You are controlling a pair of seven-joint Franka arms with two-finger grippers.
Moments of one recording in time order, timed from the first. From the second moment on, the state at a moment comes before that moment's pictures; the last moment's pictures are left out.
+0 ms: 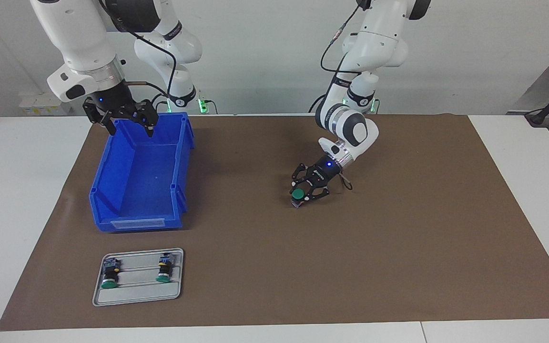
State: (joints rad) left arm -0.39 0.27 -0.11 -2.27 -2.39 2.42 2.50; right arm -0.01 -0.01 0.07 -1.59 -0.02 1.58 0.15
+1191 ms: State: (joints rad) left arm -0.40 0.26 -0.11 -2.29 -2.39 2.43 2.53; right arm -0.01 -0.01 0.07 -1.59 -0.02 1.58 0.15
